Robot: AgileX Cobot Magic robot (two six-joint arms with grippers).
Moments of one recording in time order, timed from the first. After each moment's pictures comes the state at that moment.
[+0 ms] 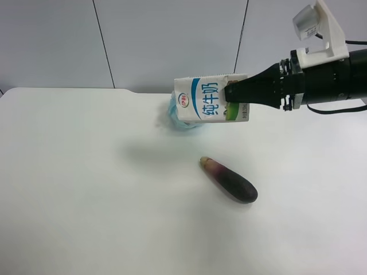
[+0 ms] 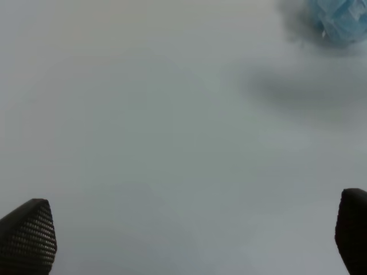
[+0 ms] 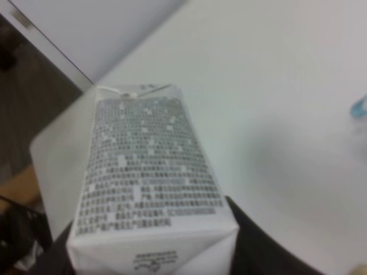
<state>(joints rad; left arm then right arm) -0.02 -0.01 -0.51 -0.12 1.06 0.04 0.04 1.41 -0.75 1.48 1.04 -1.60</state>
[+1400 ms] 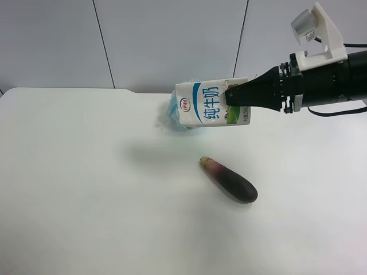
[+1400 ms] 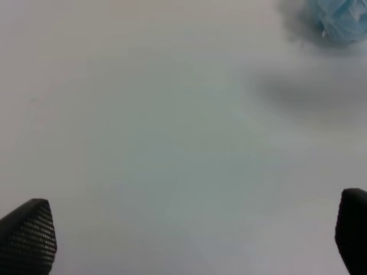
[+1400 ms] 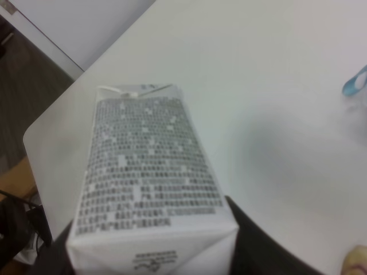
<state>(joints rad) -0.02 -0.01 -0.51 -0.12 1.06 0.04 0.04 1.41 -0.75 1.46 1.04 -1.57</state>
